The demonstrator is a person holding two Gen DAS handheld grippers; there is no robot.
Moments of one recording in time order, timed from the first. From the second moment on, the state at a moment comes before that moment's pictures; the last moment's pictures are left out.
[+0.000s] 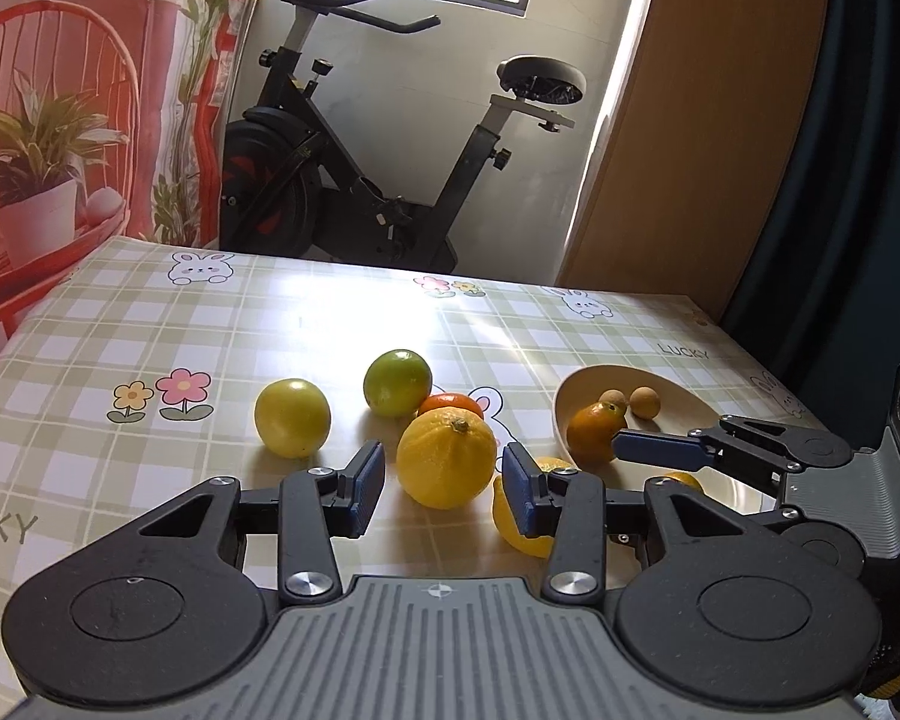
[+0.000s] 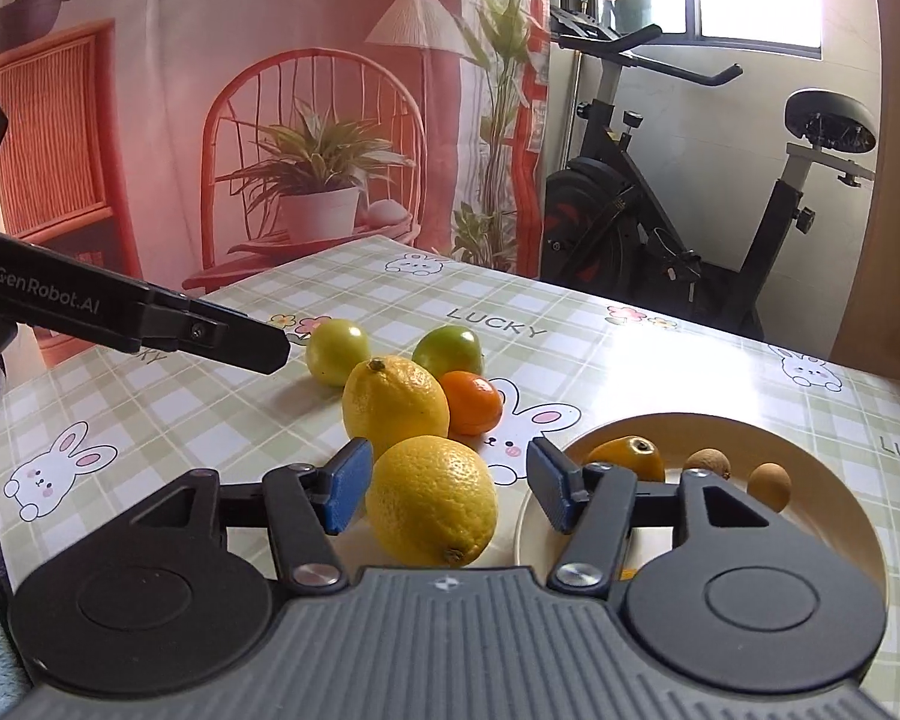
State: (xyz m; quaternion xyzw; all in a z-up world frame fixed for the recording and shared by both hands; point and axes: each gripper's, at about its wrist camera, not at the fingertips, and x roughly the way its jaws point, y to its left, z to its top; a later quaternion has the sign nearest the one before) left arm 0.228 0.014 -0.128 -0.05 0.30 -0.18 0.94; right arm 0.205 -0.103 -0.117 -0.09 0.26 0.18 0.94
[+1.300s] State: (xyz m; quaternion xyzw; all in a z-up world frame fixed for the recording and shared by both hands) left arm 0.245 -0.021 -0.184 -0.18 0.35 -0.17 0.90; right arm 0.202 -0.098 -0.150 -0.06 0.30 0.20 0.93
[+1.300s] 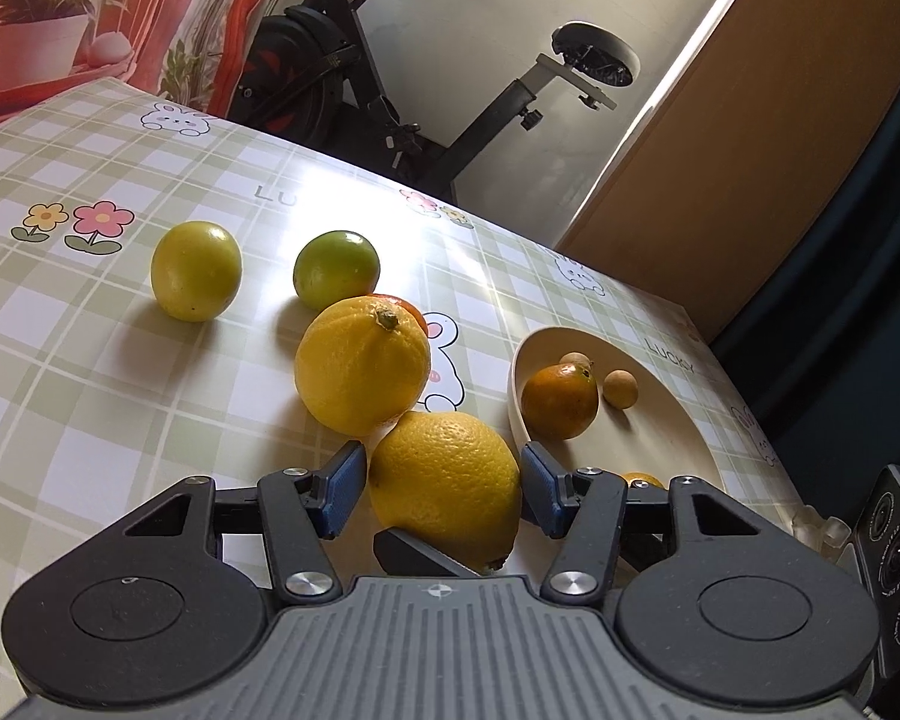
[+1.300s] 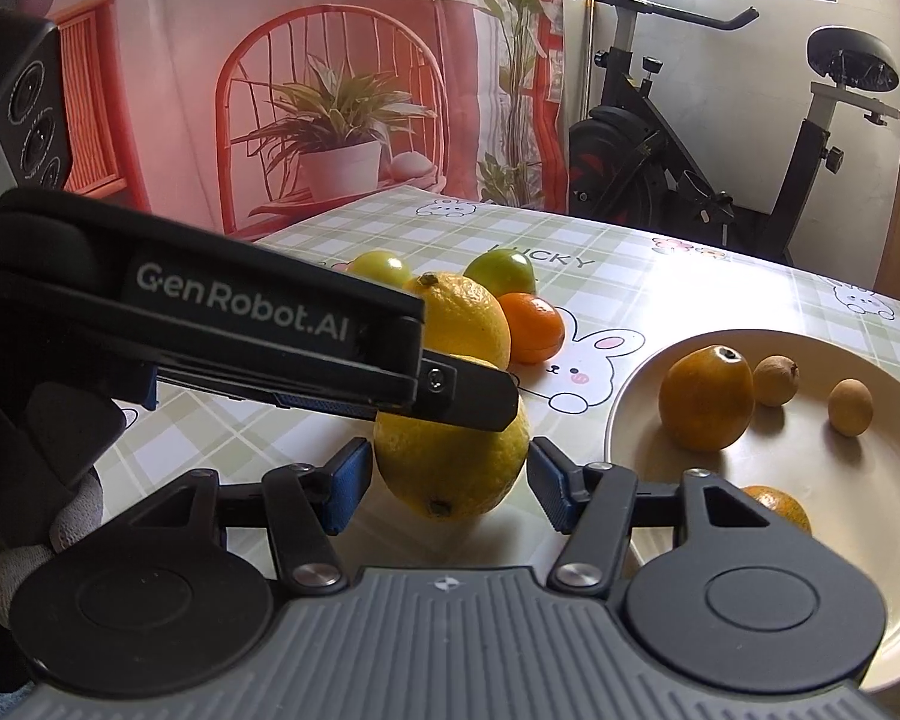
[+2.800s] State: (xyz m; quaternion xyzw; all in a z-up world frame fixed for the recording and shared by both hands) left arm 0.230 -0.078 -0.129 -0.08 0.29 -0.22 0.93; right arm 0.167 -0.152 -0.098 0.01 0.20 0.17 0.97
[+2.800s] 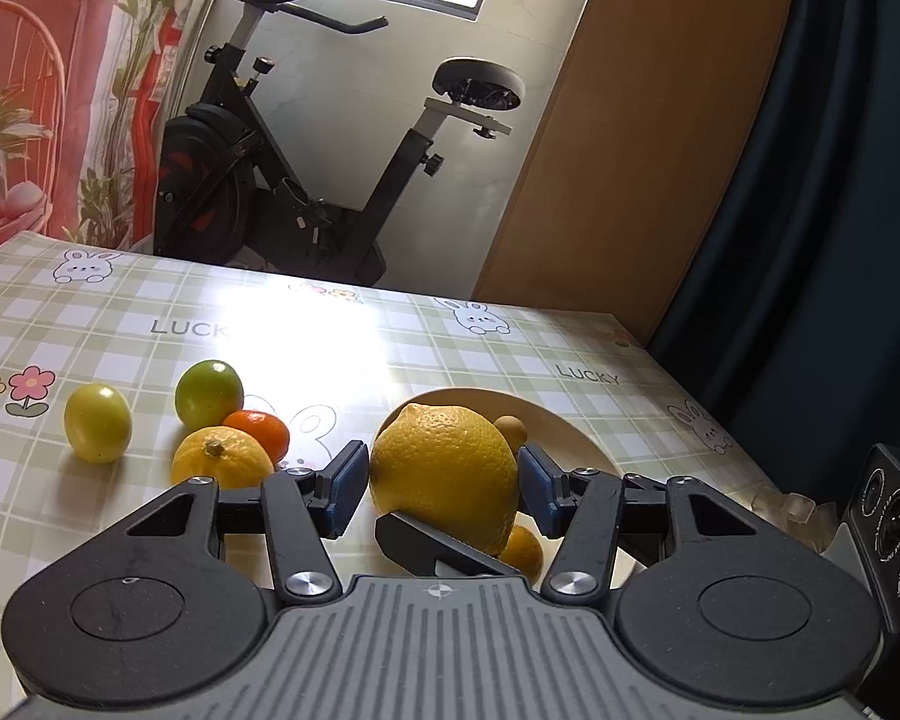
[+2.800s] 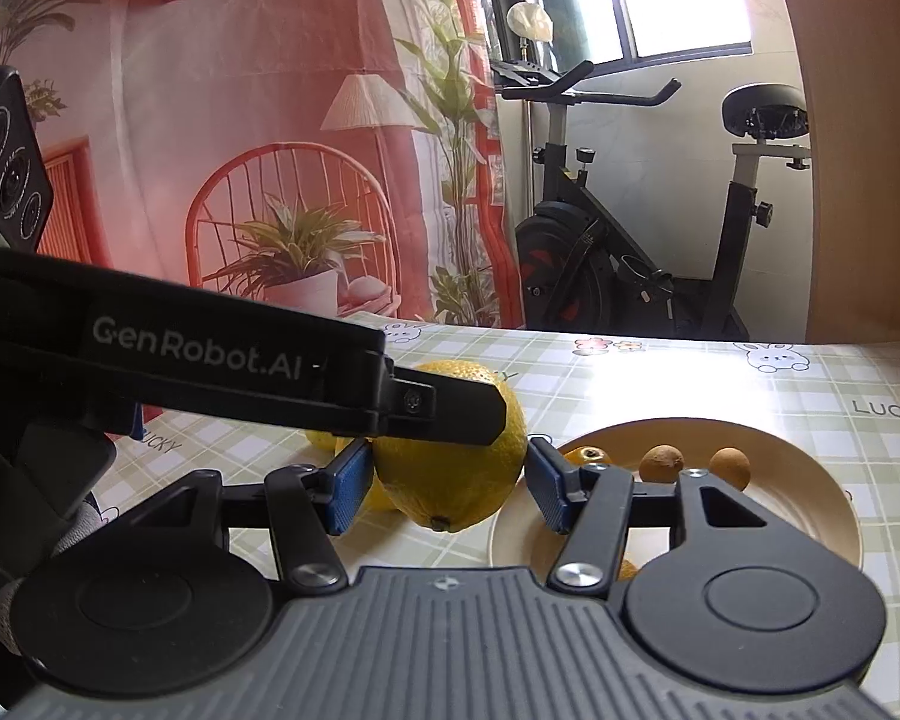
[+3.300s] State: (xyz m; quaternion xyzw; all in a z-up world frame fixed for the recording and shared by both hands) left arm 0.284 -0.176 -0.155 -0.04 0.33 -0.31 0.89; right arm 0.172 -0.248 -0.104 0.04 0.21 0.08 0.97
